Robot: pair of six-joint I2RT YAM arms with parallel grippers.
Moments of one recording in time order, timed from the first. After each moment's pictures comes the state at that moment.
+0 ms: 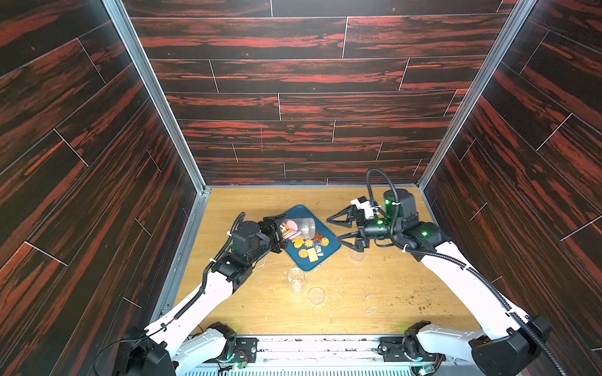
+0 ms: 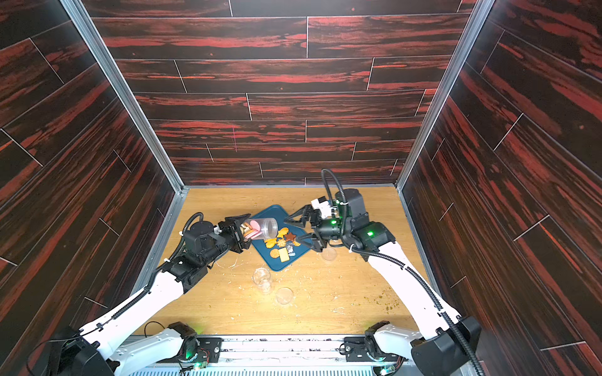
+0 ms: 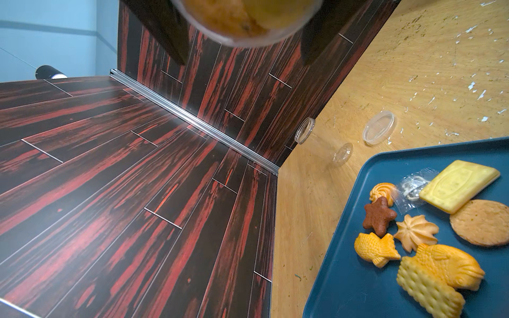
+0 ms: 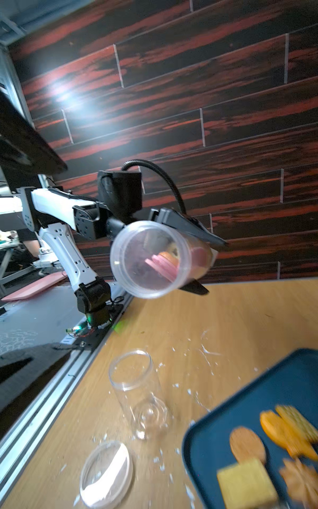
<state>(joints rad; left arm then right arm) -0.46 1.08 0.74 0.11 0.18 -1.96 0.55 1.26 1.28 -0.53 -0.82 1.18</state>
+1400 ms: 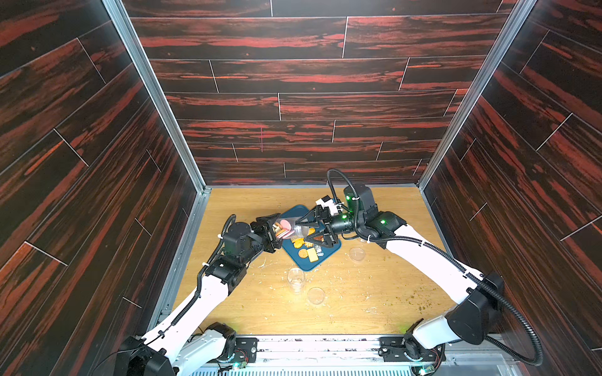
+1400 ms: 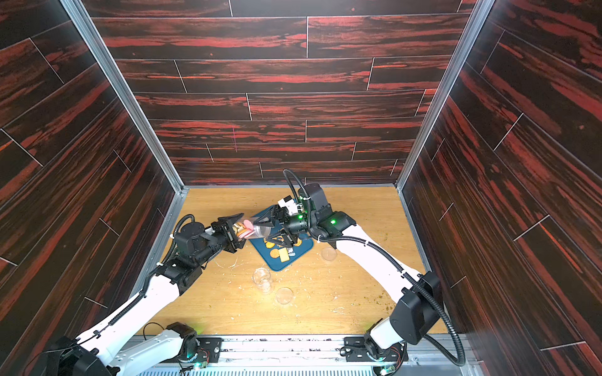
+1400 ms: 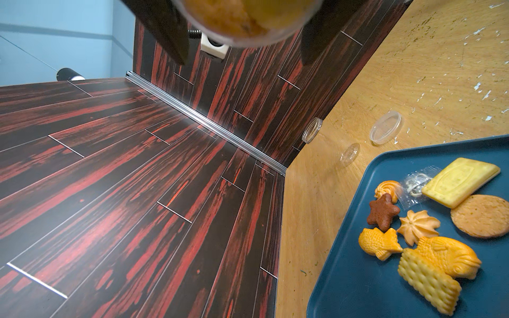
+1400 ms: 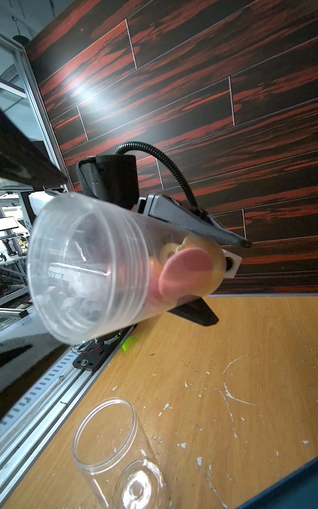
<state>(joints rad) -0.38 1.03 0.70 0.12 0.25 -1.98 0.70 1.52 1.42 -0.40 -0.83 1.24</state>
